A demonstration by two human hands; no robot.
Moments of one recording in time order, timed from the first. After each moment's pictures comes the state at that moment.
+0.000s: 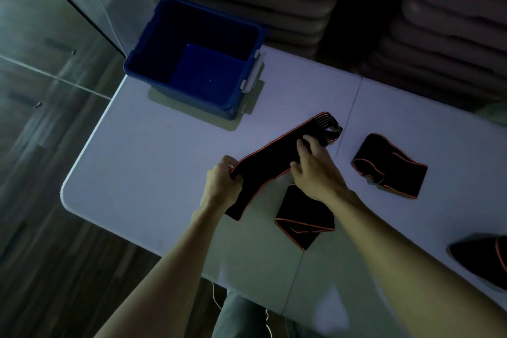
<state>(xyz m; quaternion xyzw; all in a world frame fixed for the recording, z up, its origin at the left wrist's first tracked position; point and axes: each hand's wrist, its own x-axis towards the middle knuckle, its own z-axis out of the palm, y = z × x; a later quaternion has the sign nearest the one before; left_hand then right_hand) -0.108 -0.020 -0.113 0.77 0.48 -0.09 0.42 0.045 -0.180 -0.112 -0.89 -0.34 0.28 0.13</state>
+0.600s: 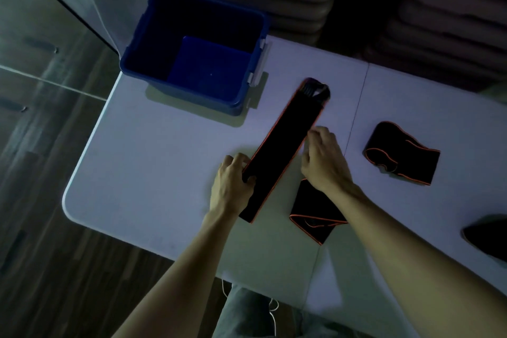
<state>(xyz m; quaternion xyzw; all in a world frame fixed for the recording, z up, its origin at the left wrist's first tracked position) -0.123 -0.014 -0.126 0.85 0.38 -0.07 0.35 0.033 -0.165 -0.128 -0.92 -0.32 0.16 0.16</state>
